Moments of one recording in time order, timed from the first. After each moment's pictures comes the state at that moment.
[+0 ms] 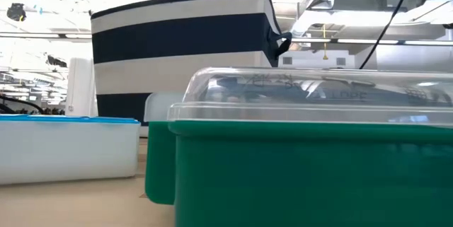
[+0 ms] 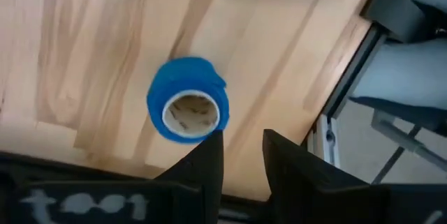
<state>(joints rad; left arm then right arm) -1.04 1.44 0.97 -0.83 0.07 -1.47 0.08 1.87 2.33 -1.29 -0.13 -0.03</state>
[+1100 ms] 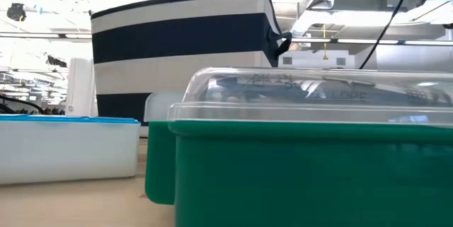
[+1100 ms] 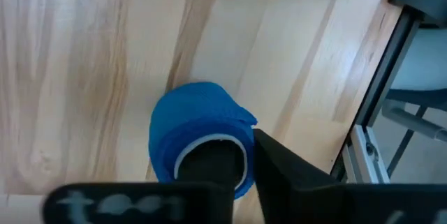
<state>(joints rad) -1.03 1.44 0.78 -0.57 0.05 -1.34 0.08 1.87 2.33 -1.28 -0.13 -0.03</state>
